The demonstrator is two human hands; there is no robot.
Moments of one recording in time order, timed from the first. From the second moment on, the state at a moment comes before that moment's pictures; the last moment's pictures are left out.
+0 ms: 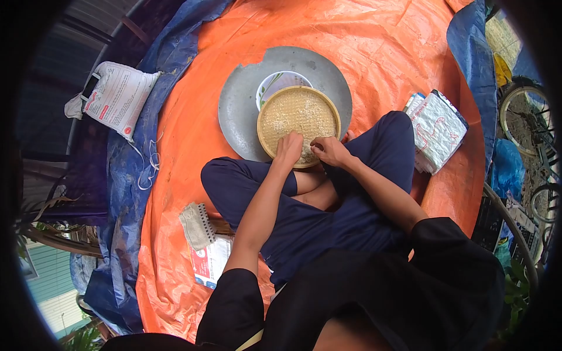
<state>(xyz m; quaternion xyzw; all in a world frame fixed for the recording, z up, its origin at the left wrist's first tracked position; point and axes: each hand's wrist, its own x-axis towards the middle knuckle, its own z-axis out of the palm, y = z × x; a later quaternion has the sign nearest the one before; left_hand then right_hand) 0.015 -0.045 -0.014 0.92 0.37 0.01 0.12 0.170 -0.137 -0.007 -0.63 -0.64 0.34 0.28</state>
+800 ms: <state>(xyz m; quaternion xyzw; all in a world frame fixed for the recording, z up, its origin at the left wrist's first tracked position) 0.016 -0.049 -0.013 0.92 0.33 0.07 0.20 0.171 -0.136 -0.008 -0.62 -0.65 0.32 0.29</state>
